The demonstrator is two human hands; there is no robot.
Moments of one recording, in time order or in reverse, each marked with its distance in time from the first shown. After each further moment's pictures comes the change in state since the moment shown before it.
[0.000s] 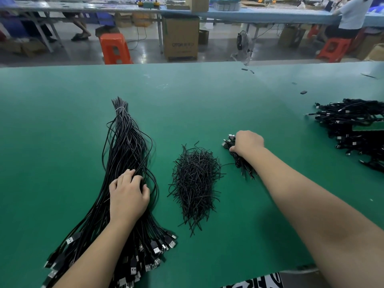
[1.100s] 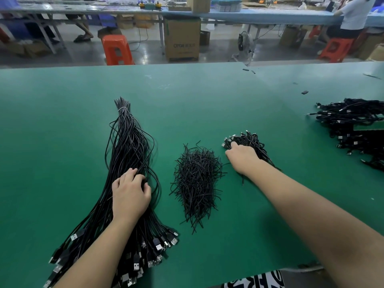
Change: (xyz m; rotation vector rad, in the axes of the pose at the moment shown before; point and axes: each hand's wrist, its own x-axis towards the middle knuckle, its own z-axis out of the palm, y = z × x) left_hand -0.002 0.000 -0.004 -0.080 -0.001 -0.035; right_hand -0.035 -0.006 0.027 -0.331 -0.024 -0.397
